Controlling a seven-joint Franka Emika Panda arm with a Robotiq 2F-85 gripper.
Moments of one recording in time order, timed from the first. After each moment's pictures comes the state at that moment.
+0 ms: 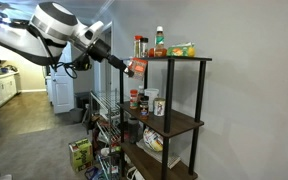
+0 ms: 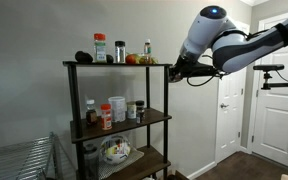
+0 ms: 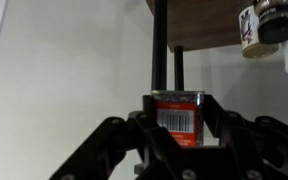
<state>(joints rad) 0.08 -0.55 0.01 -2.48 -1.01 2.53 1.30</state>
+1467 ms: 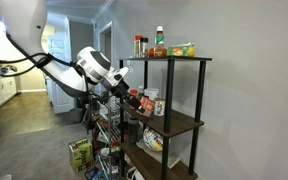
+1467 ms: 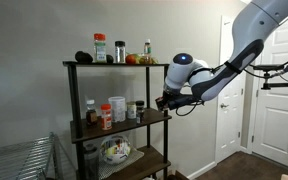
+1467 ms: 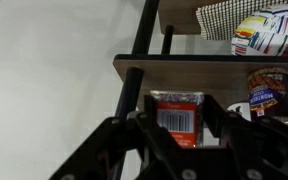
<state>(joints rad) -0.06 -0.09 0.09 -2.35 -1.14 2.70 1.31</state>
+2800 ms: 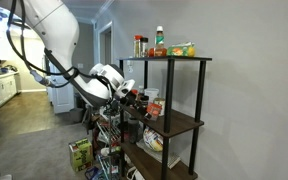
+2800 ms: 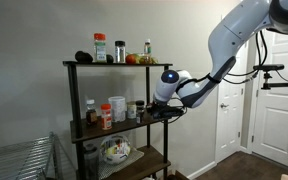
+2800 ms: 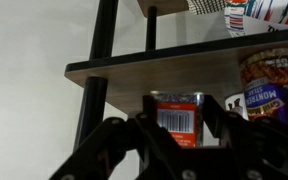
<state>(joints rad) -0.03 0.17 0.09 -2.15 -1.46 2.70 1.81</state>
